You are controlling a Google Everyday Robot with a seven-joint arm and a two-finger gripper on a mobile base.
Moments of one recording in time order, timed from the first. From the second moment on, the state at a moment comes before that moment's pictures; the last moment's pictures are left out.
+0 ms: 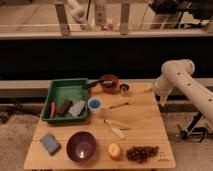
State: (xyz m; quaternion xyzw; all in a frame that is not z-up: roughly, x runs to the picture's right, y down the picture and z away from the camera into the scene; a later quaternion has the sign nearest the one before) arm 0.271 0.025 0.807 -0.17 -0.16 -0.45 0.86
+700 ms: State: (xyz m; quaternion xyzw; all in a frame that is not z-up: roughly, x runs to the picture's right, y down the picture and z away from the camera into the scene) arm 0.205 0.016 0.881 -0.12 -0.19 -0.41 0.89
